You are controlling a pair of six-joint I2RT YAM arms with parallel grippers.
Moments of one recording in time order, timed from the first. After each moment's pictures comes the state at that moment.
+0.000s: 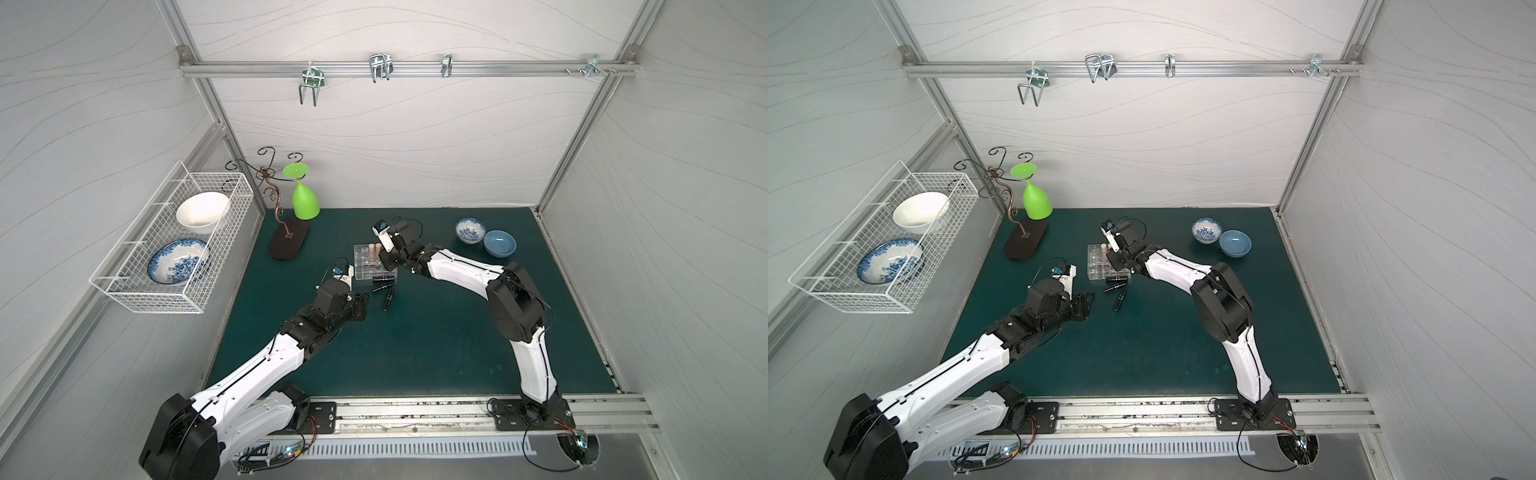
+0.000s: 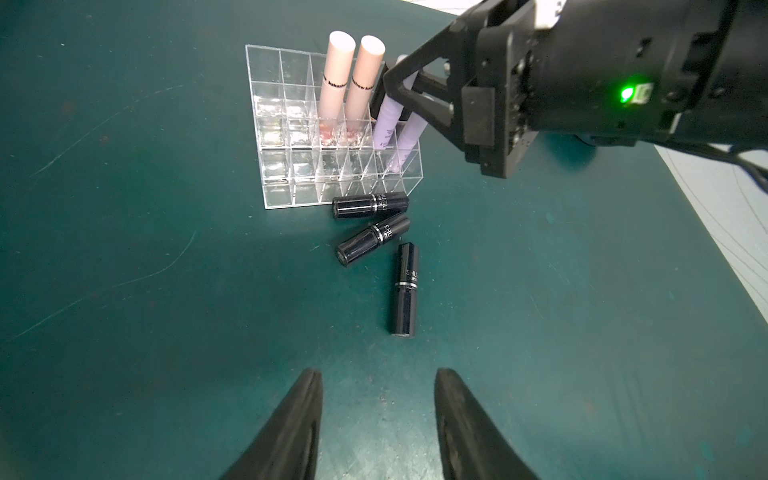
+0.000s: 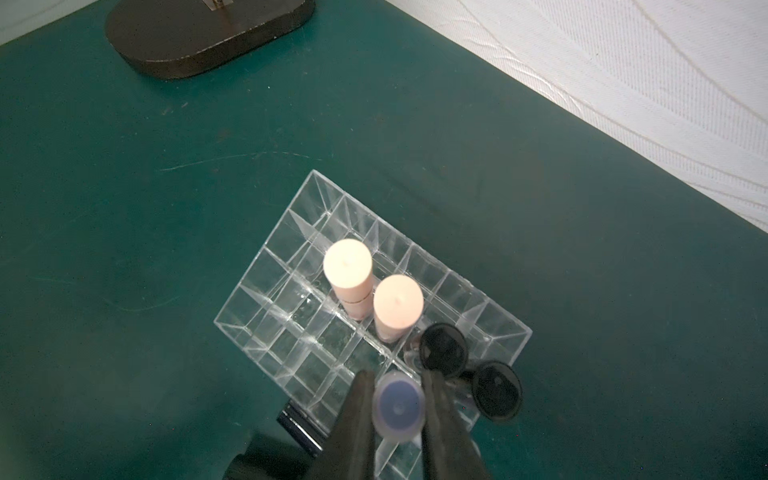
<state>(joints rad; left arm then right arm) -0.54 0.98 0.56 -0.21 -0.08 -0.47 0.79 2.13 1.65 -0.19 0.07 -0.05</state>
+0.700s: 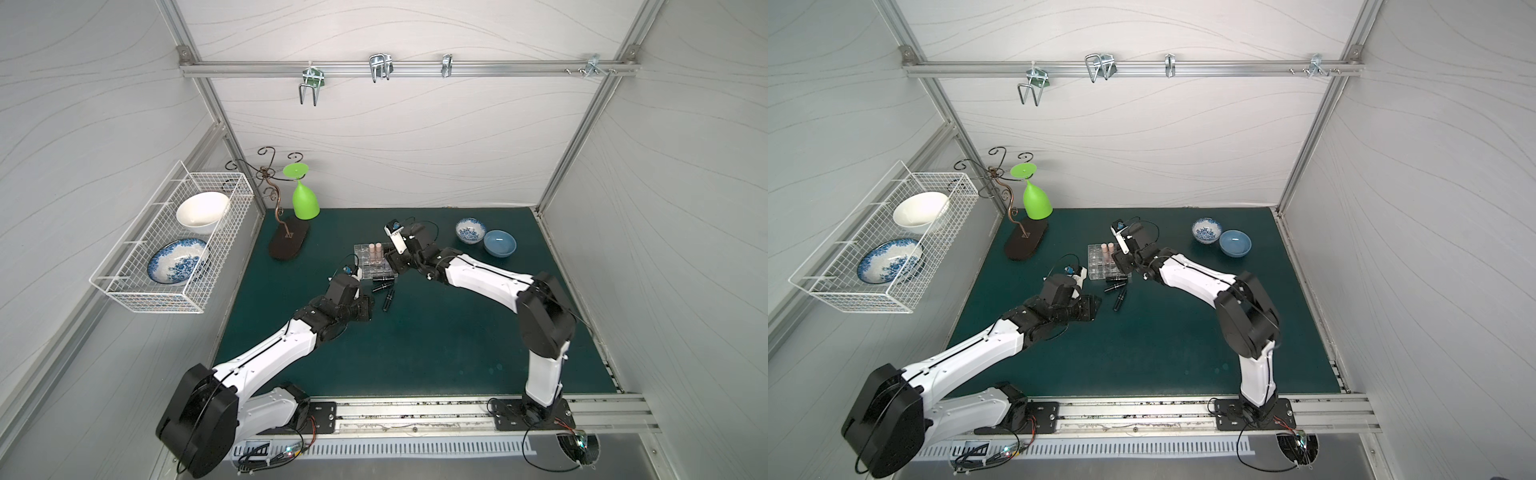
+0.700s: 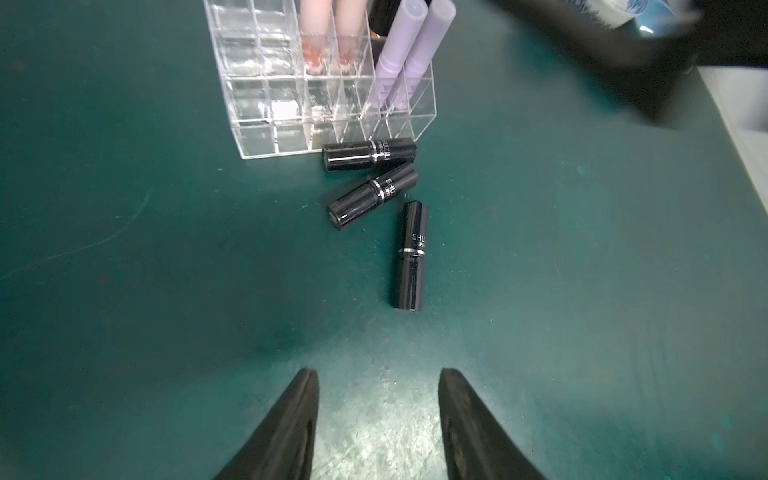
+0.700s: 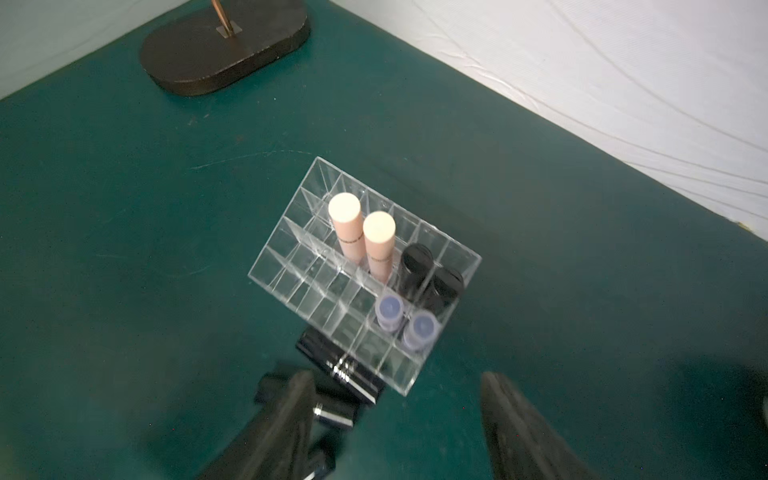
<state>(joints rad) -0.54 1.19 0.66 -0.28 -0.01 -0.45 0.81 1.80 1.38 -0.18 0.11 0.02</state>
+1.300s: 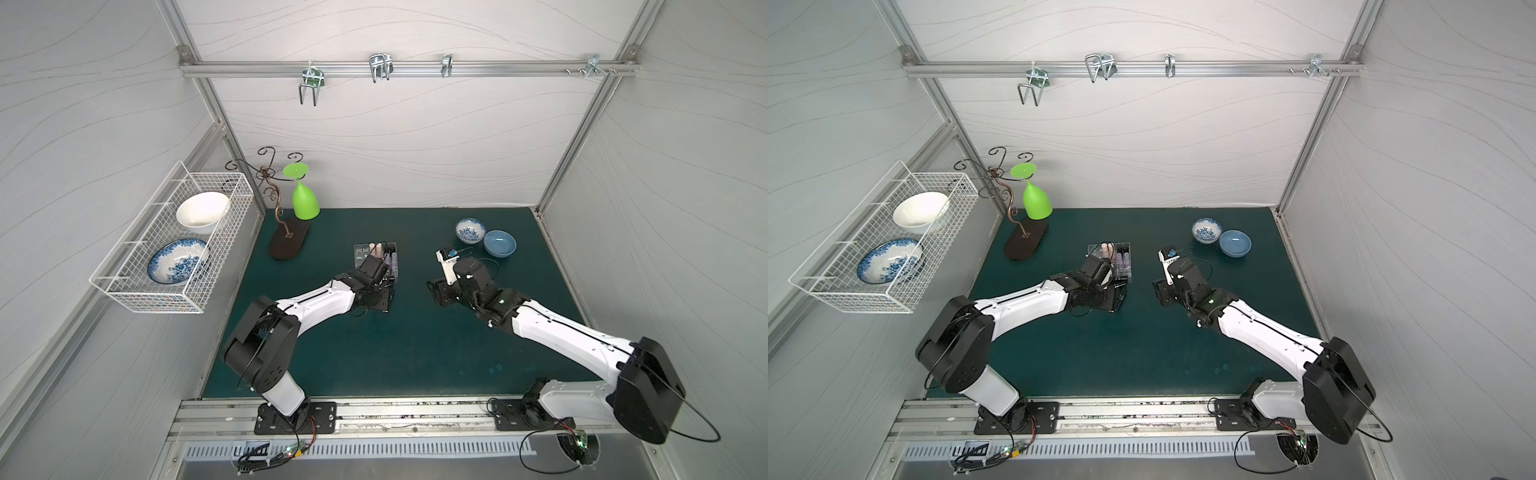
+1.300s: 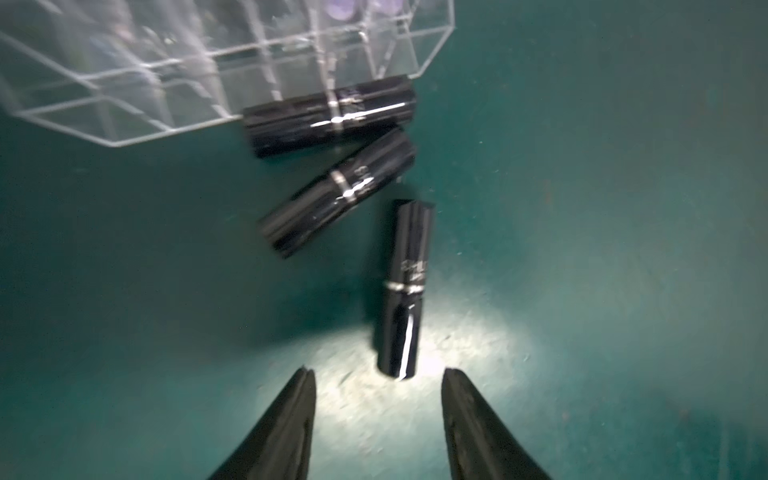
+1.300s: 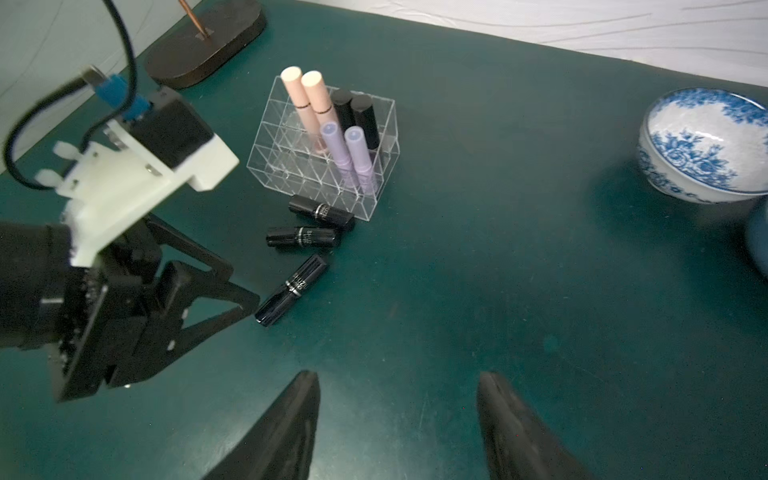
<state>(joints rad) -0.60 1.66 1.00 -0.46 0.01 -0.43 0.75 1.24 0.83 -0.20 0.13 0.23</state>
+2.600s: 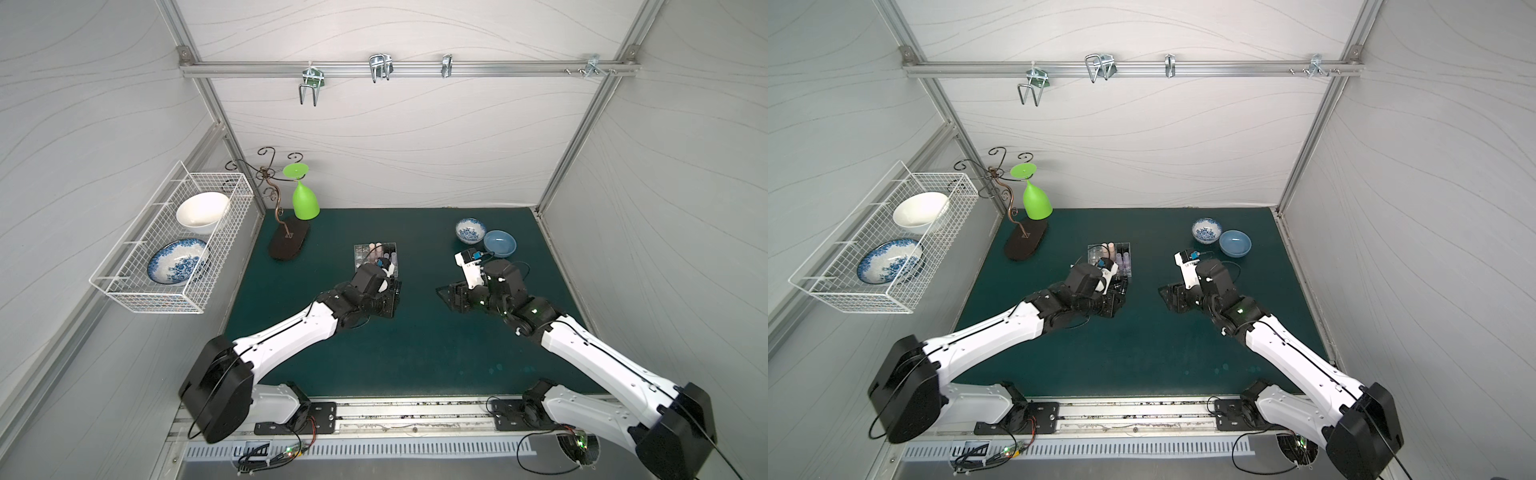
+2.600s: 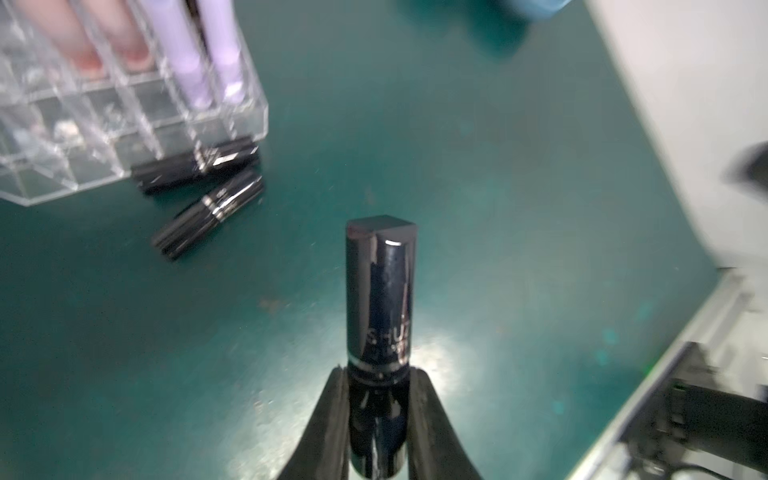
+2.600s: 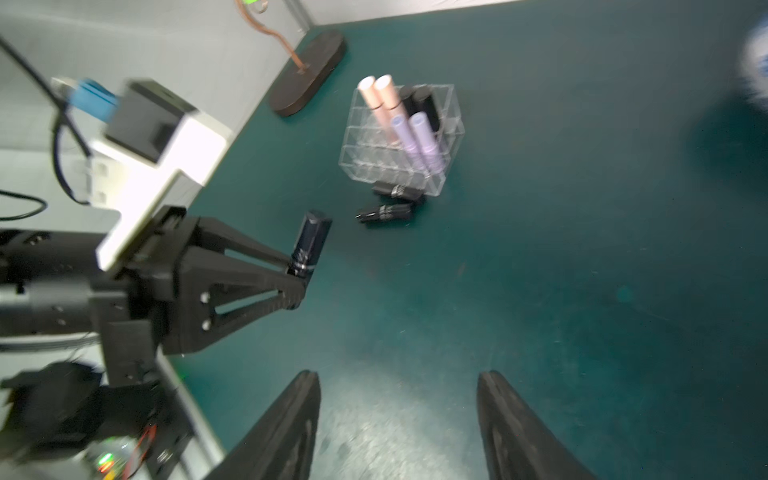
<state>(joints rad) -0.69 1.26 0.80 -0.29 0.14 -0.46 0.64 1.05 0.79 -0.32 -0.28 0.34</state>
